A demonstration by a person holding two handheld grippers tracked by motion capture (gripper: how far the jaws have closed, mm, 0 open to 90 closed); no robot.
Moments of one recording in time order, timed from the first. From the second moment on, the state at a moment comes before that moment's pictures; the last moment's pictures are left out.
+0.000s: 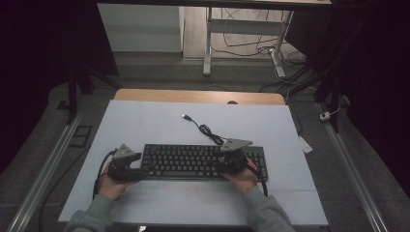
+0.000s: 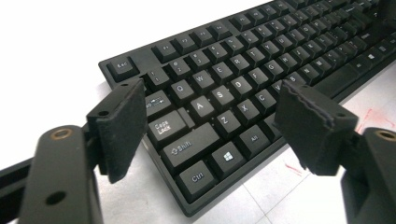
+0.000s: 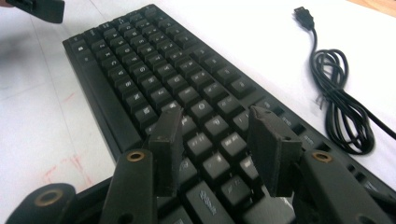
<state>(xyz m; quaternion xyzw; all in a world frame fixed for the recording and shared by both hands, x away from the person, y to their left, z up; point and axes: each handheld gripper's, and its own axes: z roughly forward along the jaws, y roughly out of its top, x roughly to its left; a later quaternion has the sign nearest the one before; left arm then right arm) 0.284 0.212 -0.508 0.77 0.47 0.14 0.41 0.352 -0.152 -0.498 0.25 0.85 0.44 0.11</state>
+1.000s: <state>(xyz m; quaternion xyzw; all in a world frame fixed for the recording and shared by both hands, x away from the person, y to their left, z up) 0.292 0.150 -0.474 0.84 0.34 0.11 0.41 0.346 -0.174 -0.492 0.25 0.85 0.45 0.13</state>
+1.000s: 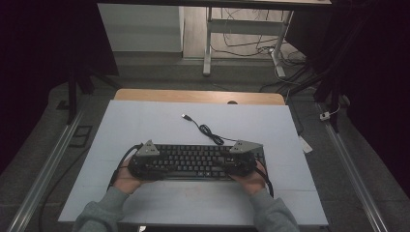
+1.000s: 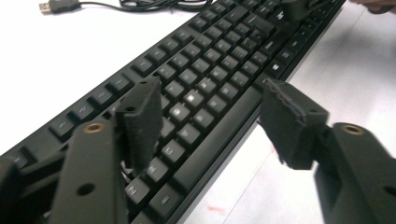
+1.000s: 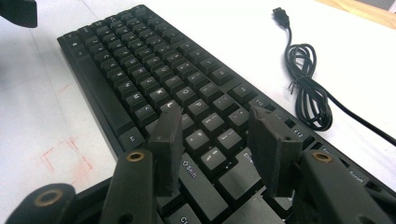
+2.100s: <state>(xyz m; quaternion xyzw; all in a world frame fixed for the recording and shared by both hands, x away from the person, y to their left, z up) 0.298 0.115 -0.512 0.88 0.31 0.10 0.33 0.348 -0.171 -0.495 0.25 0.85 0.44 0.13</state>
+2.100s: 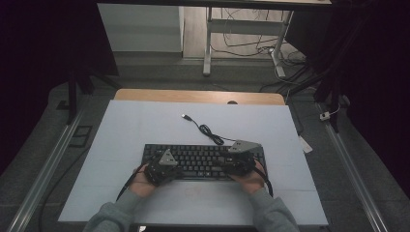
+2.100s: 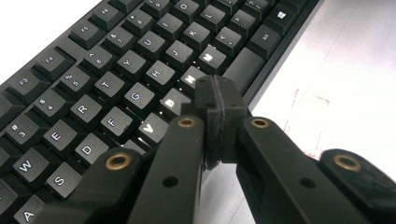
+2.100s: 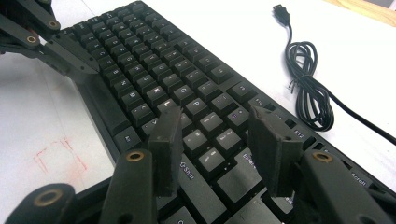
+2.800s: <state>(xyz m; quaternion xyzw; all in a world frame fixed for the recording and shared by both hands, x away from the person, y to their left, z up) 0.300 0.113 -0.517 0.88 0.32 0.10 0.33 0.348 -0.172 -0.494 0.25 0.85 0.44 0.14</state>
